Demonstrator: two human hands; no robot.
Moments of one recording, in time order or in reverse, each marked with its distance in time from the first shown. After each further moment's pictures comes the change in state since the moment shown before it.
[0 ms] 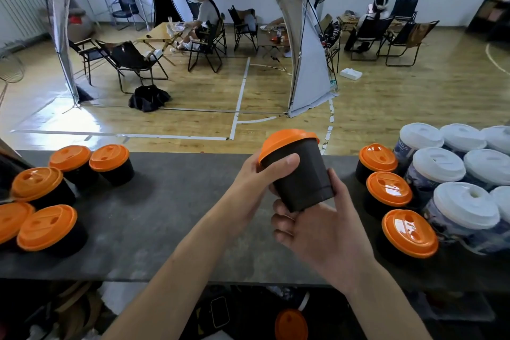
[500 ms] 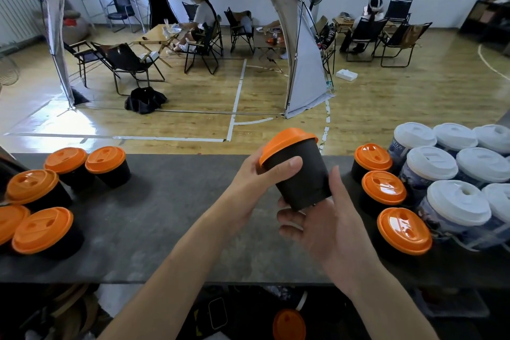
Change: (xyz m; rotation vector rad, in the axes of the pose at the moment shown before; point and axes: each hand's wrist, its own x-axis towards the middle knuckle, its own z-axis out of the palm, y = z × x) left_hand 0.001 0.002 0.003 0.014 -0.036 -0.003; right_hand -0.007 -0.004 0.006 -0.162 0.182 -0.102
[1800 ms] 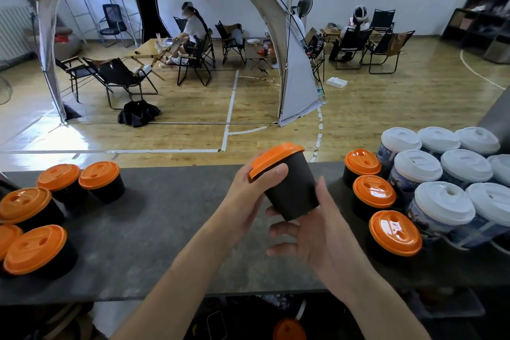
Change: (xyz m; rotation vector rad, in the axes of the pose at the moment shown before) left_hand 0.000 -0.002 0.006 -0.088 0.035 0.001; right_hand -0.007 -0.001 0.003 -0.066 0.016 0.004
